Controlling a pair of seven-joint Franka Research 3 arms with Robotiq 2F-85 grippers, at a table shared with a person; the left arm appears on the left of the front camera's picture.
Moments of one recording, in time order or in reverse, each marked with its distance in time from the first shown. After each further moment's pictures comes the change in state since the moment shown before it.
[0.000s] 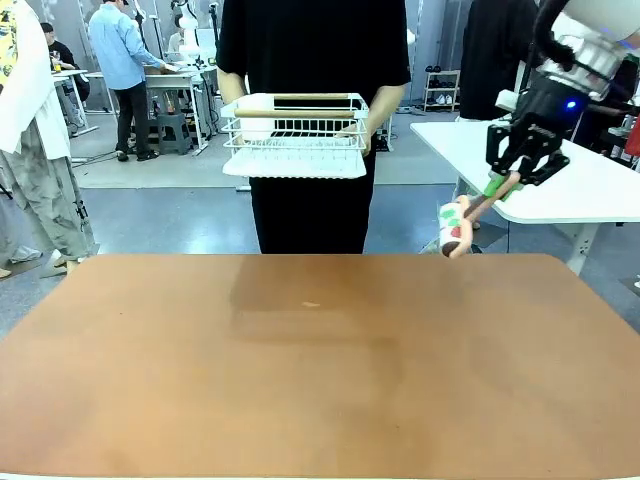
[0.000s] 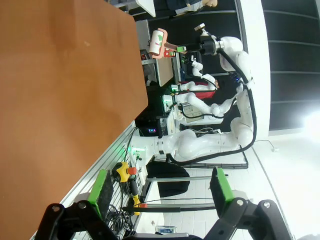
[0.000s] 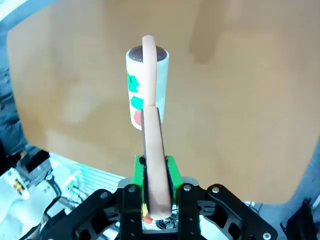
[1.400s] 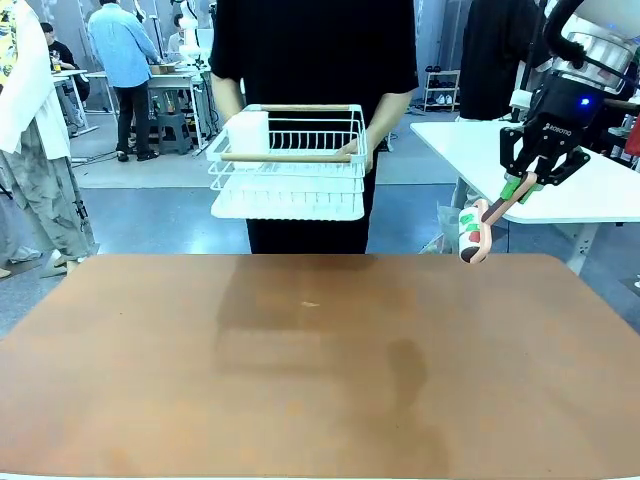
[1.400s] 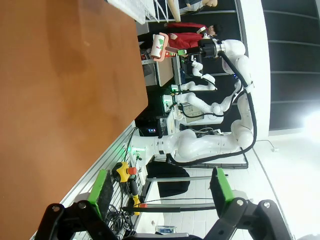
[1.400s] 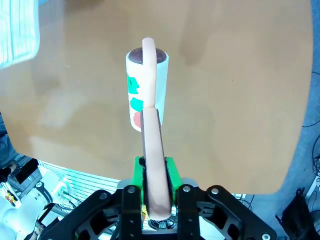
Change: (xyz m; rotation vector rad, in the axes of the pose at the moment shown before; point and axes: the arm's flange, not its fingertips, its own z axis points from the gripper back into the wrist) left arm 0.000 0.000 0.000 0.000 0.000 0.000; right arm -0.006 -0.006 0.005 -0.069 -0.004 -0.029
